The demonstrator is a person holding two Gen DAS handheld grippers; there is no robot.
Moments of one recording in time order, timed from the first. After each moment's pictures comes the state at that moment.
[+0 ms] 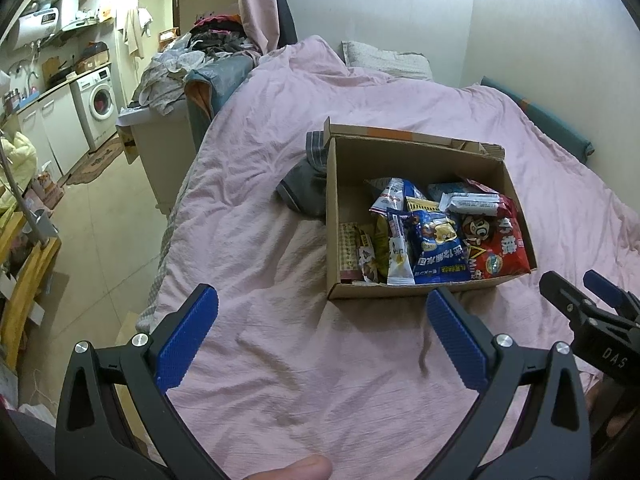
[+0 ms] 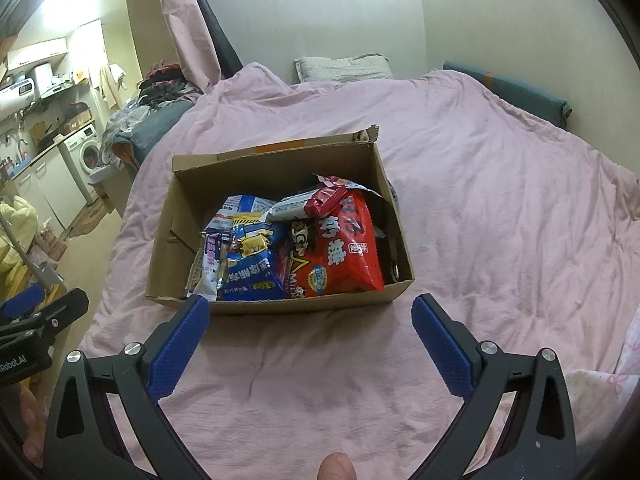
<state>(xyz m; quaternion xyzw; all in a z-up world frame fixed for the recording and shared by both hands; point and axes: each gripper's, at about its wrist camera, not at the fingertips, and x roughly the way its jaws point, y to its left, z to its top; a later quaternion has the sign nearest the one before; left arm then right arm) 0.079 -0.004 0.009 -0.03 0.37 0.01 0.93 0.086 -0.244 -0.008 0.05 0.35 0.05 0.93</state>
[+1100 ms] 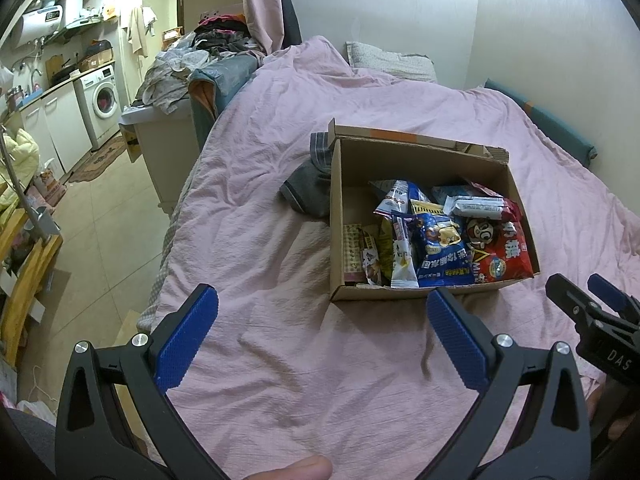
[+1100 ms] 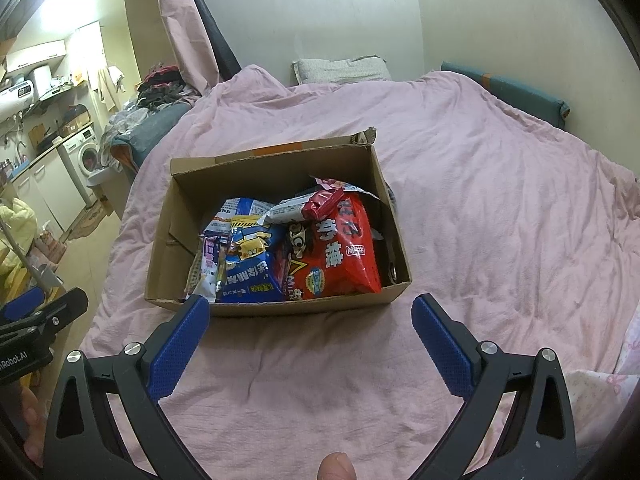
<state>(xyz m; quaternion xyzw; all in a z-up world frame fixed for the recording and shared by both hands) 0.079 -0.003 0.004 -0.03 0.37 0.02 0.93 0.084 -0.248 -0.007 0.06 0.35 0.04 0.93</state>
